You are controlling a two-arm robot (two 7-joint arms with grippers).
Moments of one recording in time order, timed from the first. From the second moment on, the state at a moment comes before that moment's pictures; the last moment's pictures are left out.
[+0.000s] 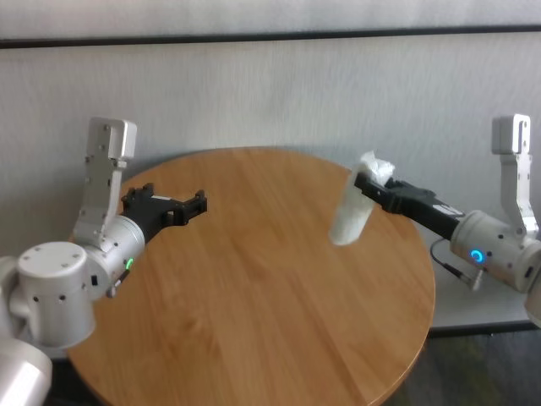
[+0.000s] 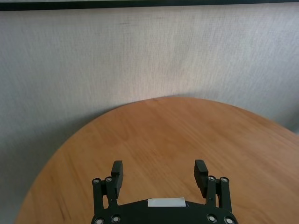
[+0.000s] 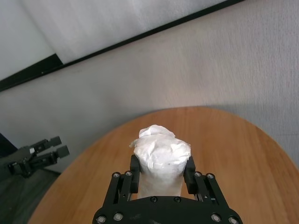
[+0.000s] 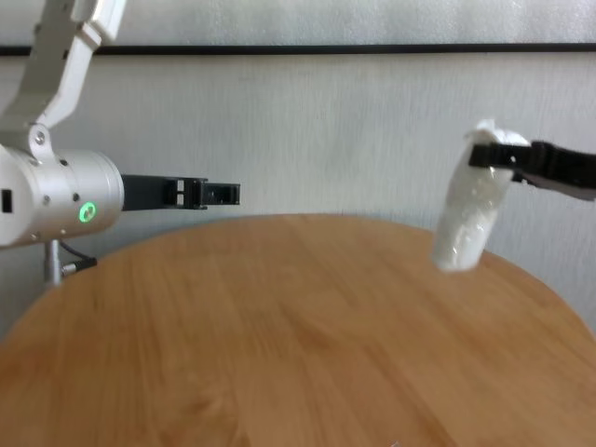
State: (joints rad) left arm -0.38 0.26 0.35 -1.42 -0.37 0.34 -0.08; right arm 0.46 0.52 -0.48 -1.31 0.99 0.22 0.30
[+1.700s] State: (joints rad) left arm -0.31 0.21 0.29 -1.50 -0.27 0.33 0.04; right arm 0.53 0.58 -0.56 -1.26 0.83 0.47 0.25
